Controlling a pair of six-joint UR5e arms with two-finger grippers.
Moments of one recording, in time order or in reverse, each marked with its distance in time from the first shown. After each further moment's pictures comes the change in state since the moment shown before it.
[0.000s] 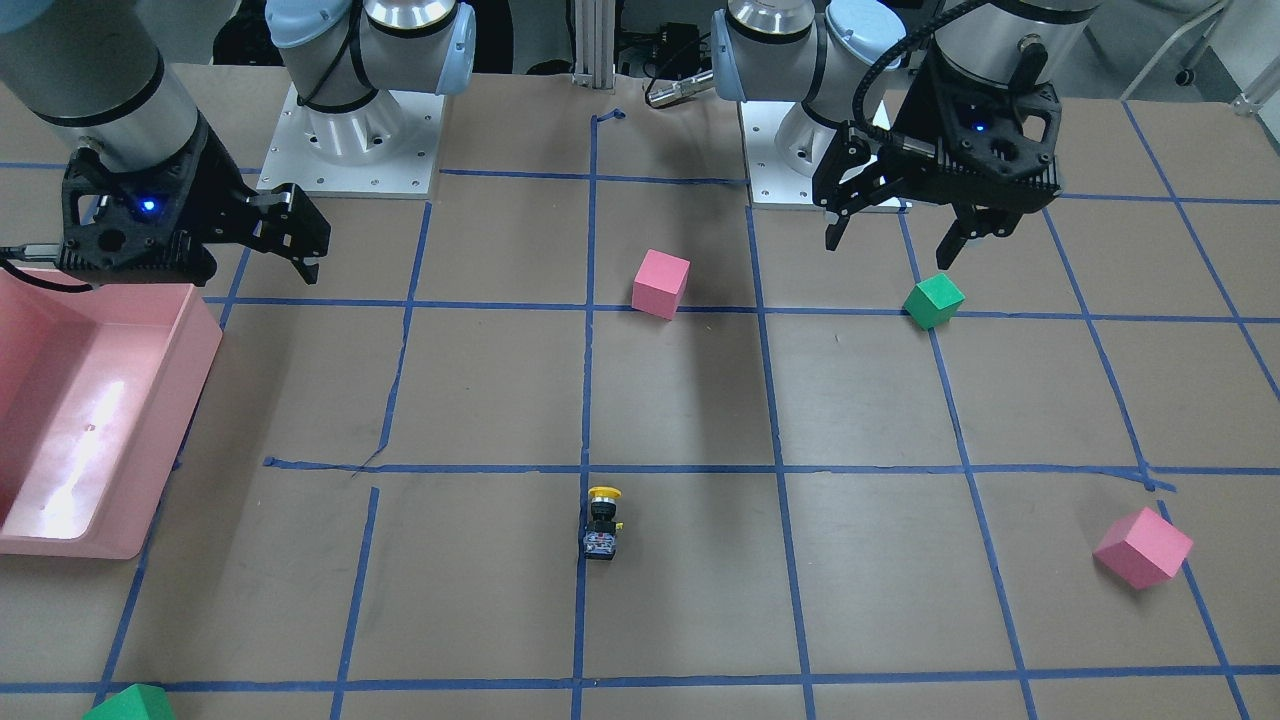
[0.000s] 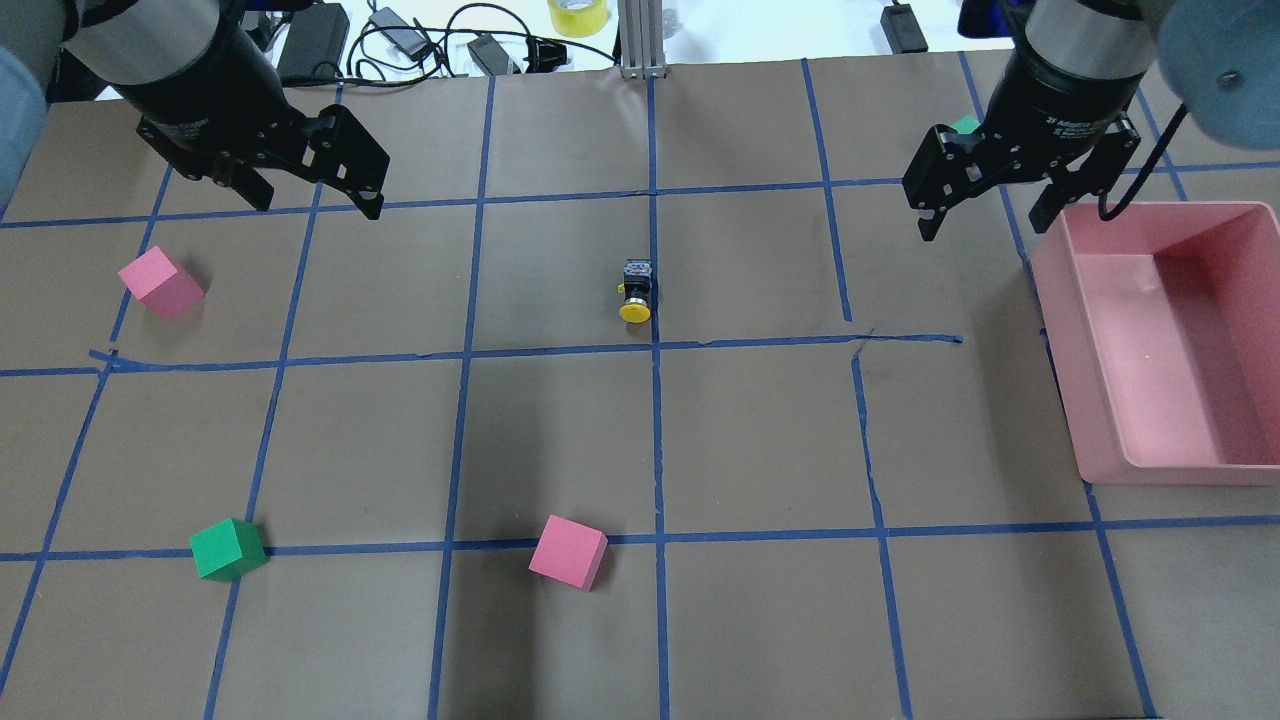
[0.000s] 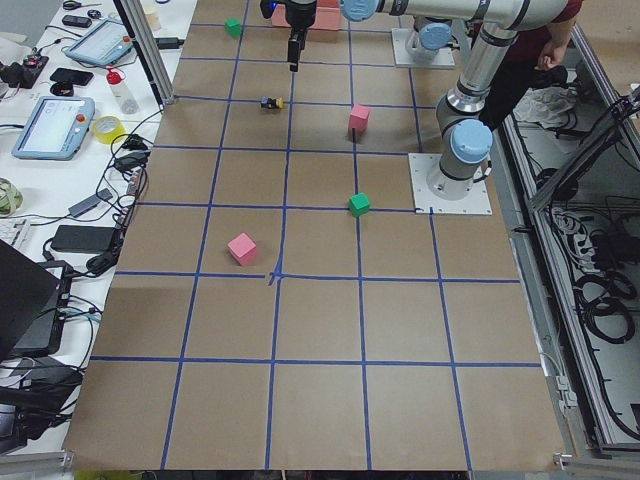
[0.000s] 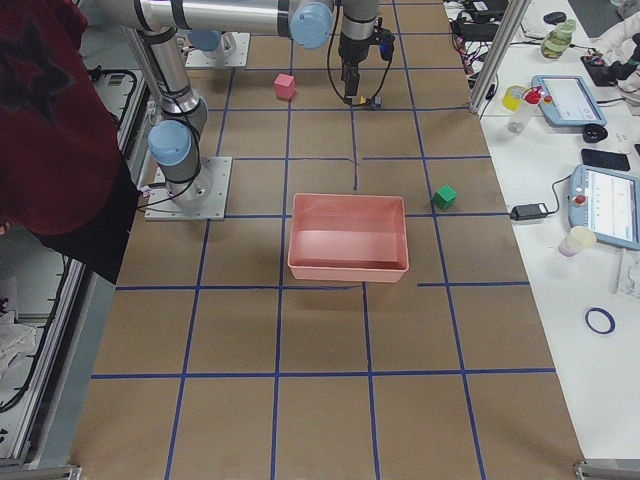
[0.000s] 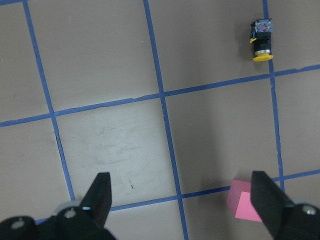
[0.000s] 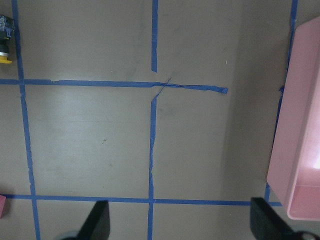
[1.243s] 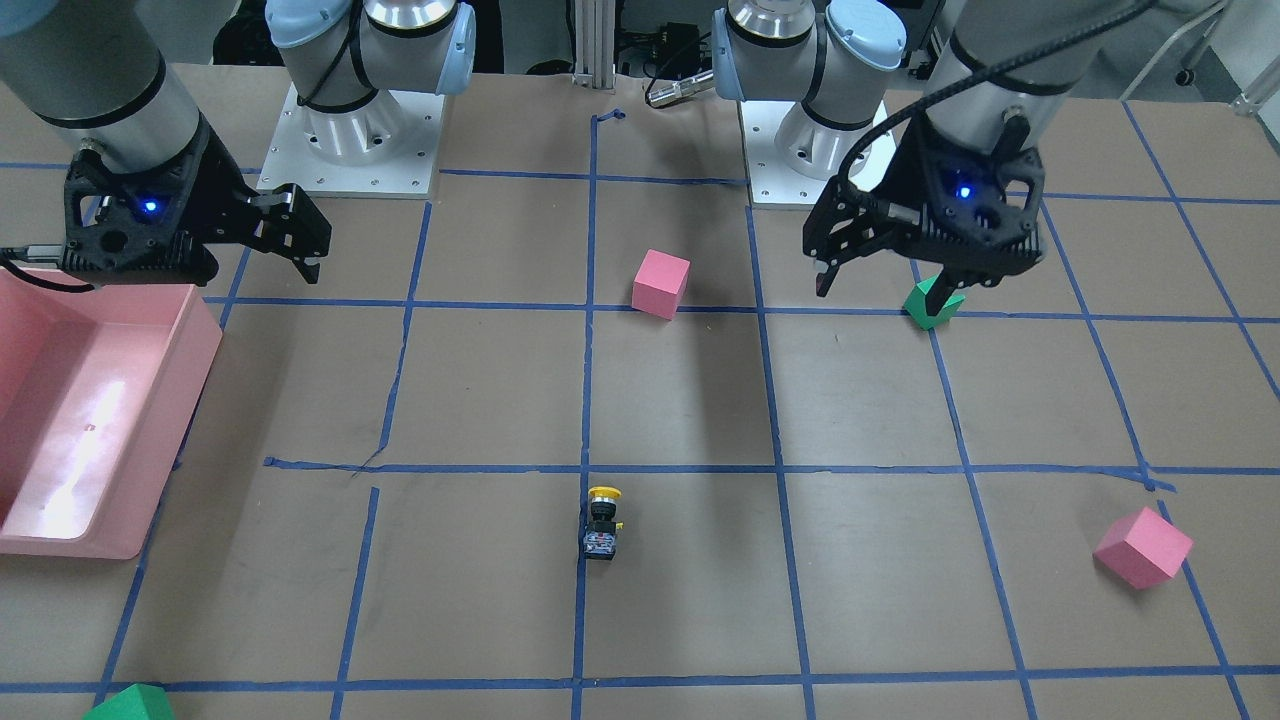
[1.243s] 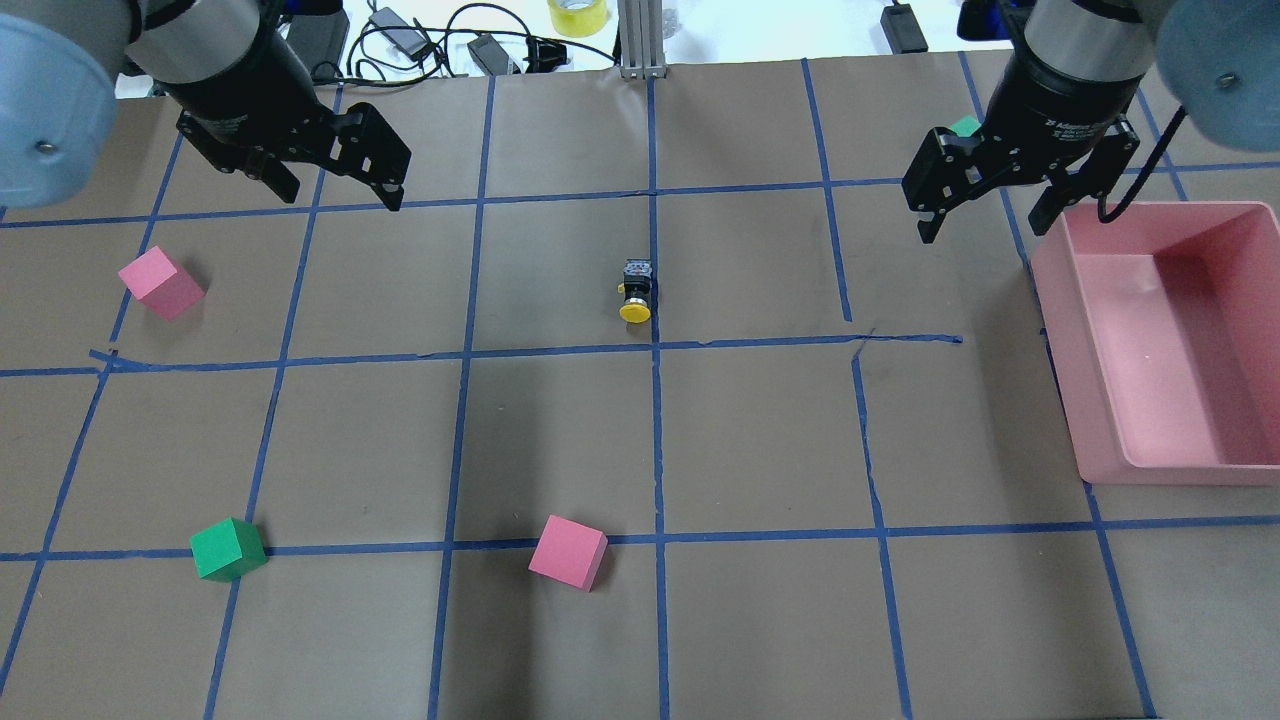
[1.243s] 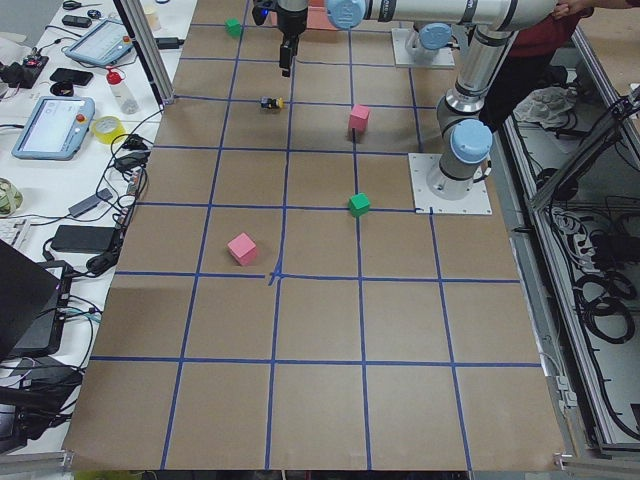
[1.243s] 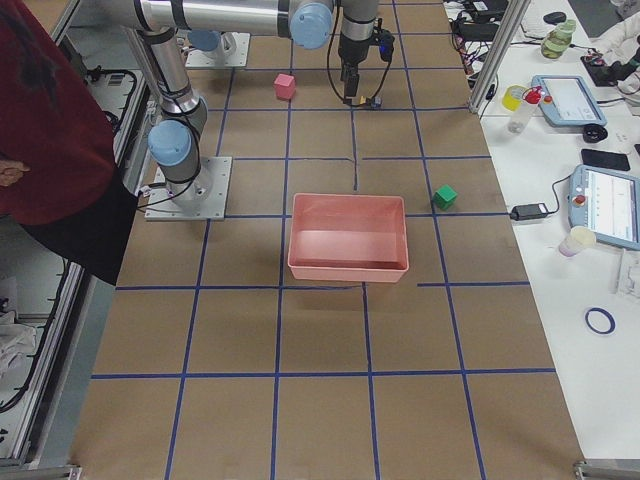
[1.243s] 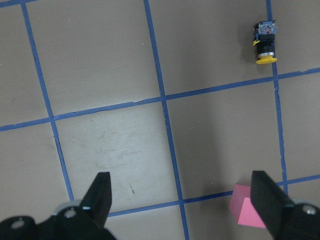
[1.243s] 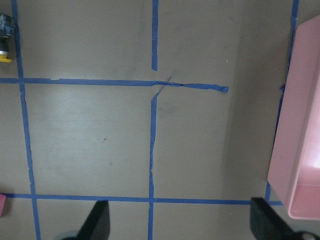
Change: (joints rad) left arm -0.015 -0.078 -0.016 0.097 -0.010 -0.012; right arm 0.000 0.000 0.003 0.001 -0.001 0.000
